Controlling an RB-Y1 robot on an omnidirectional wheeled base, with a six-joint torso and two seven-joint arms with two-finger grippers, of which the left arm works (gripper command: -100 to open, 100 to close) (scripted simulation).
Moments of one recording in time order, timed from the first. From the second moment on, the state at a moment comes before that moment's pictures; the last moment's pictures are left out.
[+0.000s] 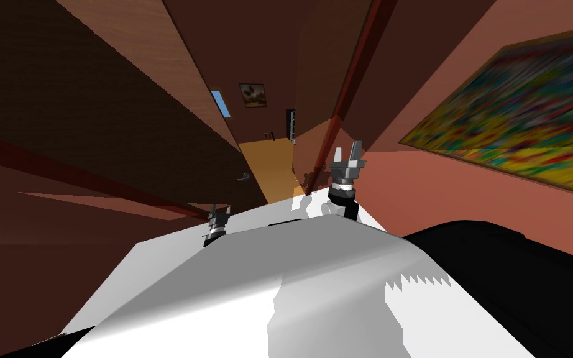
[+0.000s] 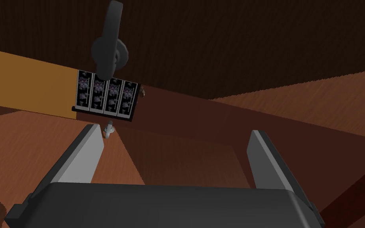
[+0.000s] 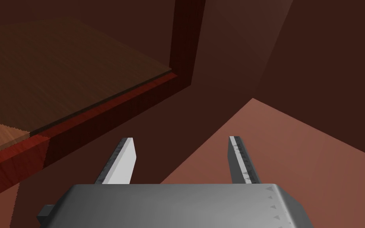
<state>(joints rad) 0.20 0.02 0.72 -1.16 -0.77 -0.96 -2.07</state>
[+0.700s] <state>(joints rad) 0.17 -0.01 0.78 -1.07 -0.84 -0.99 -2.25</state>
